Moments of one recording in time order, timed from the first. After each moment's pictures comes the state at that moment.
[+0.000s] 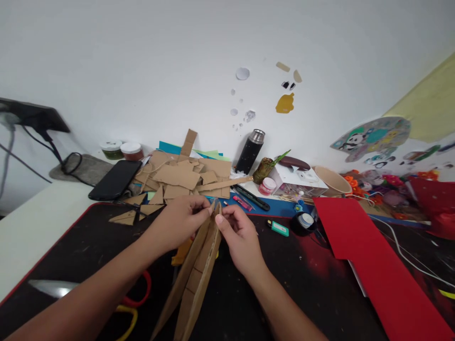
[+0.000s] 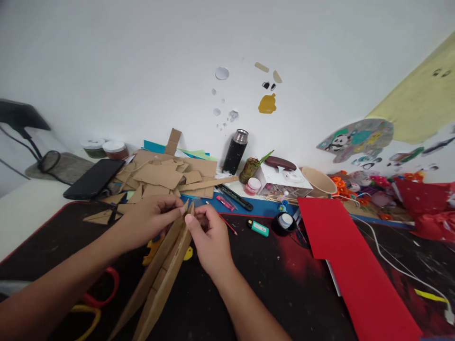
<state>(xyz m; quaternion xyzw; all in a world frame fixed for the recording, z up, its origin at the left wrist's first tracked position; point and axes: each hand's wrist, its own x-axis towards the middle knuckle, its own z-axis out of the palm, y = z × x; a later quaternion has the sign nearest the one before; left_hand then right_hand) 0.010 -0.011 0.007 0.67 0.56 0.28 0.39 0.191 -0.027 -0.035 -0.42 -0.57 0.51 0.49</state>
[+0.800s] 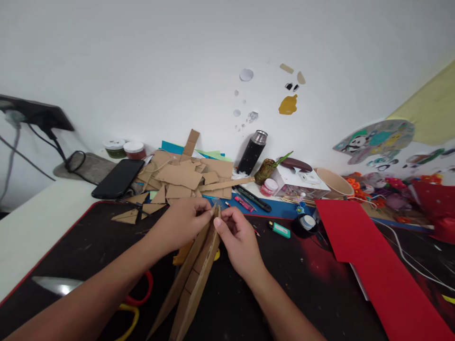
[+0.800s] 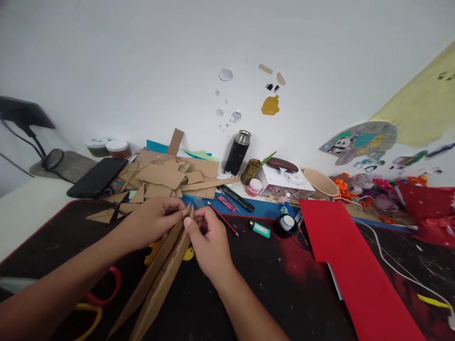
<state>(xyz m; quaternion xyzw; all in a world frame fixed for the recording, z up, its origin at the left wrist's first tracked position) 0.010 -0.009 0.006 0.70 0.56 0.25 0.35 0.188 -0.029 -0.040 -0.41 -0.60 0.50 0.47</state>
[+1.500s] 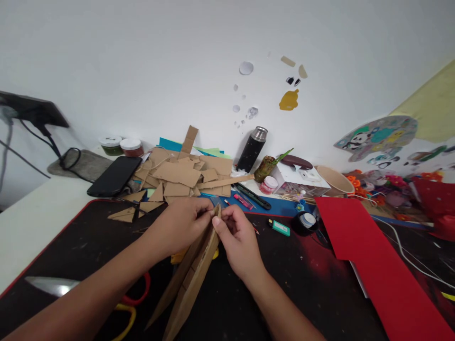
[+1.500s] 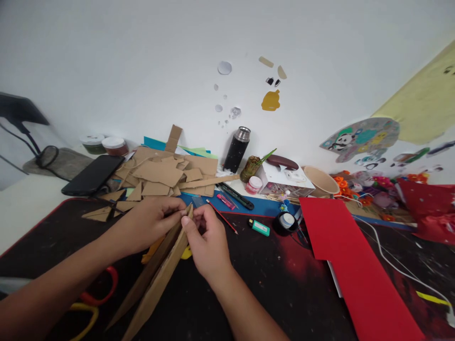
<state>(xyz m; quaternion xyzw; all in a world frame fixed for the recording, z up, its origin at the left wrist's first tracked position) 0.011 -0.013 0.008 0.75 0.54 0.23 0.31 0.189 -0.033 -0.039 -0.44 -0.60 0.48 0.46</state>
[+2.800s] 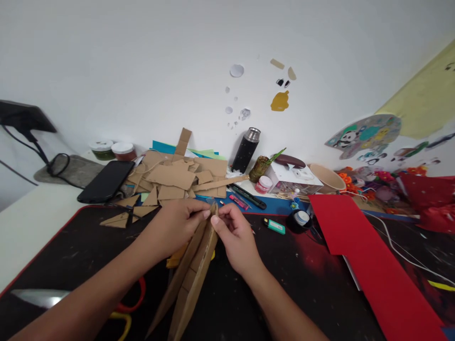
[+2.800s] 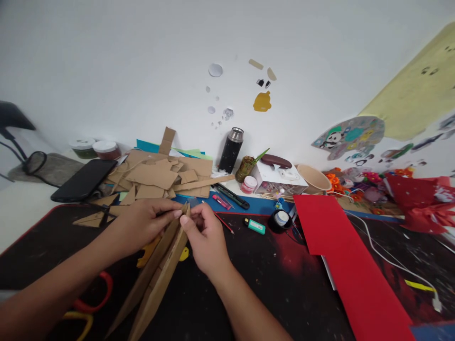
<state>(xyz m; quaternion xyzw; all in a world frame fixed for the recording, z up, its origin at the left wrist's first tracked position) 0.012 -0.014 0.012 0.73 0.54 0.28 0.33 0.191 -0.027 -0.034 -0.41 -0.58 0.51 0.48</state>
